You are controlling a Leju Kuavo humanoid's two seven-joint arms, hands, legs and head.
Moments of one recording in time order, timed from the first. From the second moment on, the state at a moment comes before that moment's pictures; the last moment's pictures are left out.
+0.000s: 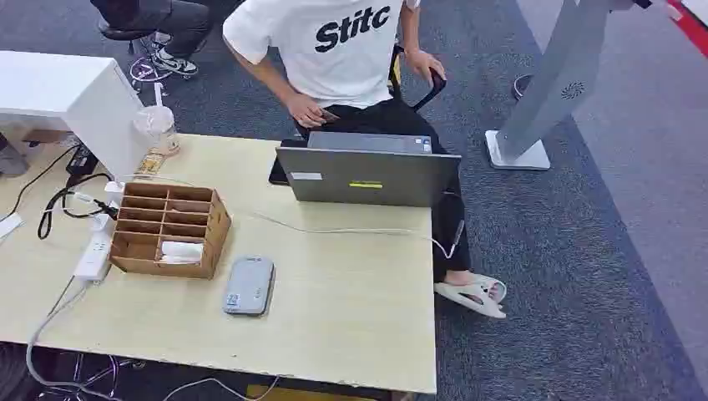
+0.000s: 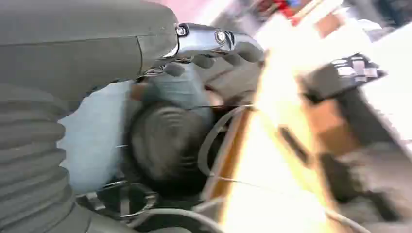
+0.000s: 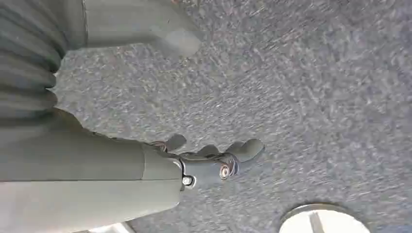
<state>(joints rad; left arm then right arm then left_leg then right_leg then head) 0.13 -0.14 0.70 -1.34 -0.25 0.39 -0.58 -0.05 -0.01 -0.76 -0.28 0.13 -0.46 -0.24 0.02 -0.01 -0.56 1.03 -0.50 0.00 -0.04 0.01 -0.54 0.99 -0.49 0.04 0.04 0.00</state>
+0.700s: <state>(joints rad) -0.22 0.18 0.36 -1.54 -0.67 0.34 -0.27 -0.07 0.04 -0.79 -0.24 0.30 -0.52 -0.04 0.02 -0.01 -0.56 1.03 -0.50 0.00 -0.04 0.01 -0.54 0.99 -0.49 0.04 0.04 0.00</state>
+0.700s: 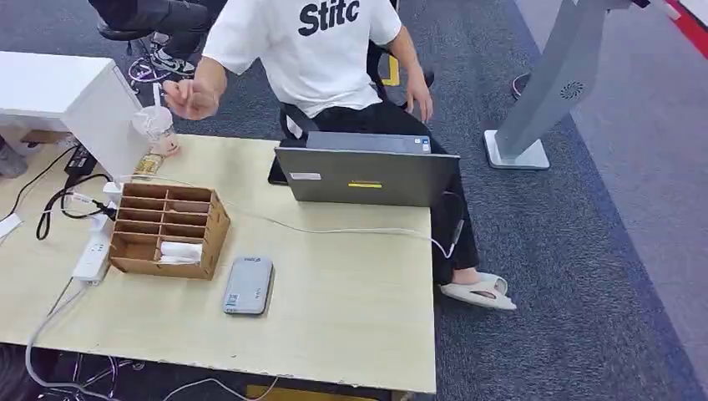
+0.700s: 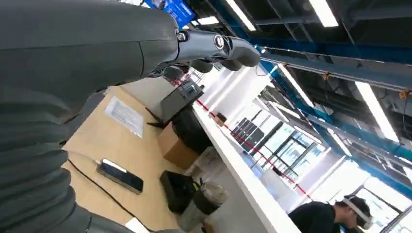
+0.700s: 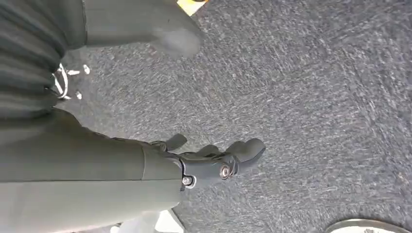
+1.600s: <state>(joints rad) -0.47 0.42 -0.22 -1.28 -1.18 0.48 0.18 -0.07 0.06 -0.79 -0.22 0.38 -0.52 0.02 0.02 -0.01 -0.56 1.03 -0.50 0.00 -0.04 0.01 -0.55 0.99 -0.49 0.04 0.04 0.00</state>
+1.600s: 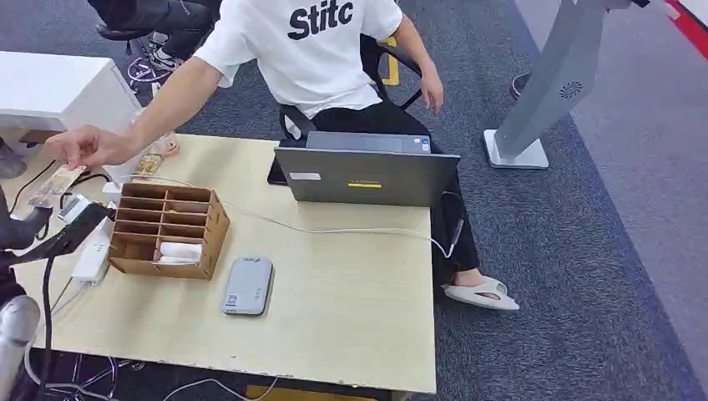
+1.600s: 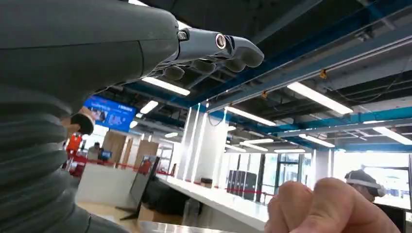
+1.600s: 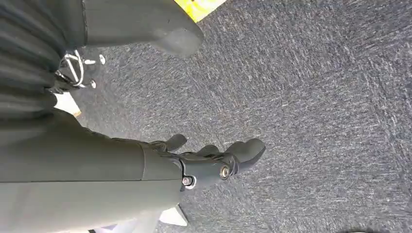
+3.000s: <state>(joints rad) -0.60 0.35 -0.65 -1.13 -1.52 0.56 0.30 -0.08 0.10 -0.84 -0.22 0.49 -0.51 0.06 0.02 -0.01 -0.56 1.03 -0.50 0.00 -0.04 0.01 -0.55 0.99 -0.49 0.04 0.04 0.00</state>
